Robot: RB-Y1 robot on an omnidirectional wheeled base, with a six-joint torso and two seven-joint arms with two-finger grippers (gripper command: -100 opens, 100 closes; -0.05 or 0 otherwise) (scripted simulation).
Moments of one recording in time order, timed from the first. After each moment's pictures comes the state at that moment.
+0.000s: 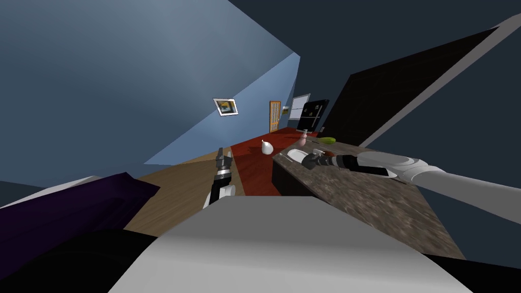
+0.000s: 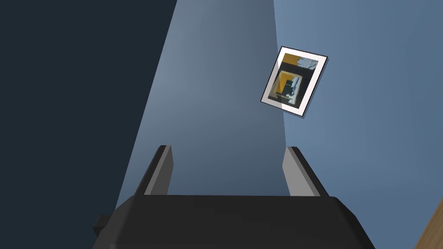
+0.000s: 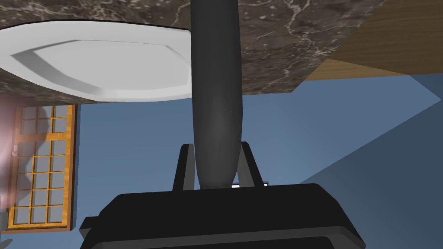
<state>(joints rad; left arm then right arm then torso) 0.47 -0.05 0.02 -2.23 -0.01 -0.35 0.12 -0.05 -1.43 0.38 -1.32 0.70 -0.70 -0.27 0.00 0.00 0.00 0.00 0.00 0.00</state>
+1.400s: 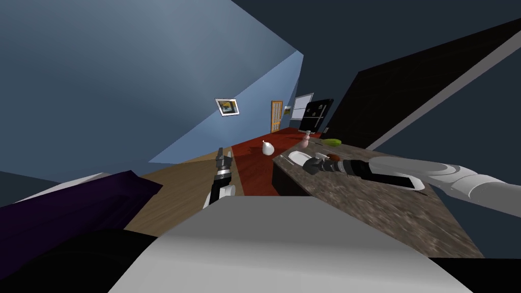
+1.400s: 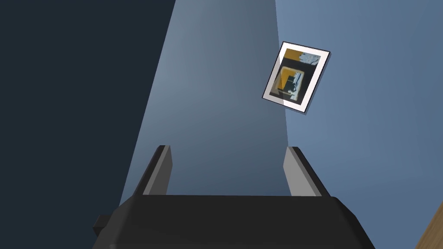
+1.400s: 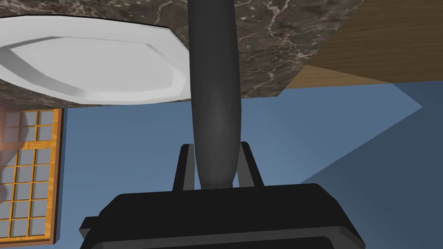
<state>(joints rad) 0.47 -0.05 0.02 -2.23 -0.01 -0.35 0.12 0.36 -1.58 0.16 -1.63 0.57 -0.56 -0.22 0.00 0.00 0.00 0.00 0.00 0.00</state>
